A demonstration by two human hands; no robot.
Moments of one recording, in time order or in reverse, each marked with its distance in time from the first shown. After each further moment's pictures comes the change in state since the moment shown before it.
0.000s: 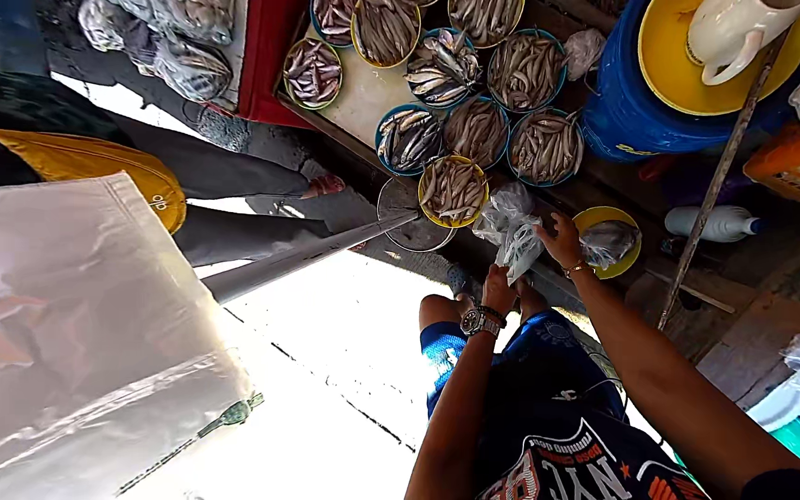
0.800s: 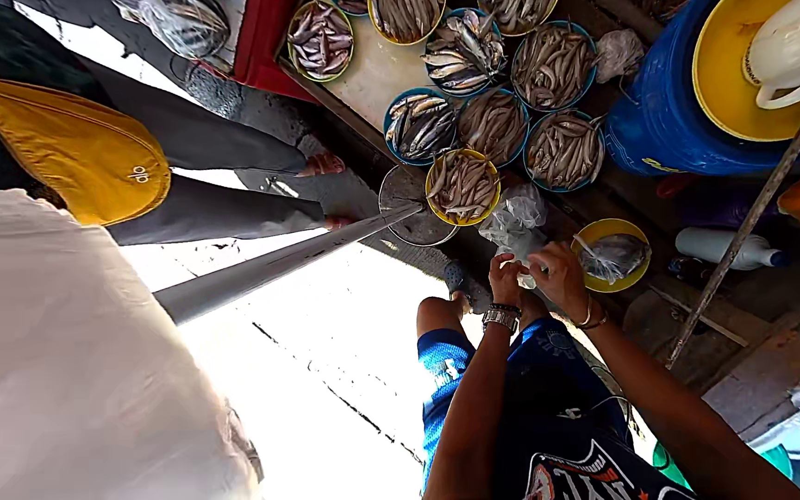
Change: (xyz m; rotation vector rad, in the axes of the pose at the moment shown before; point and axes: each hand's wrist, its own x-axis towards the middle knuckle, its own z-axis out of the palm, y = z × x) left_hand 0.039 0.004 0.026 -1.327 0.390 -0.146; right_hand -0.070 -0.071 -0.003 -0.269 0.015 -0.503
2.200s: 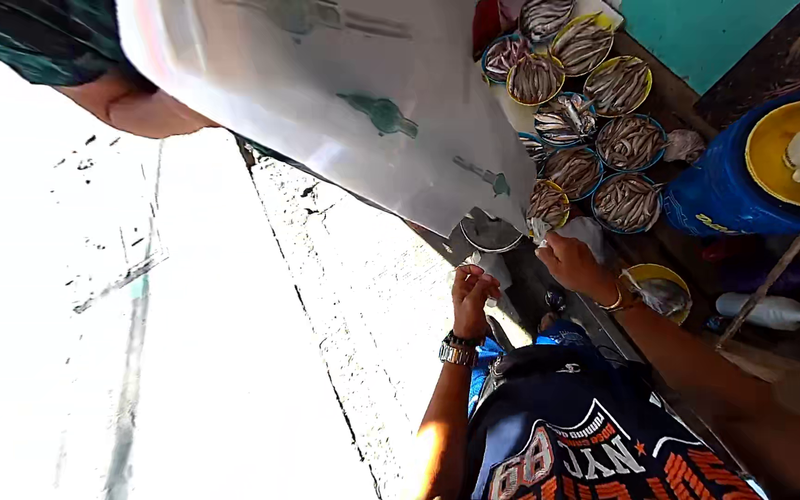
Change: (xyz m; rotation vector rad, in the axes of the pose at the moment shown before) left_hand -0.178 0.135 -0.202 -0.163 -0.060 0.500; right_hand -0.028 -0.221 -0.058 -0.052 -0.413 -0.227
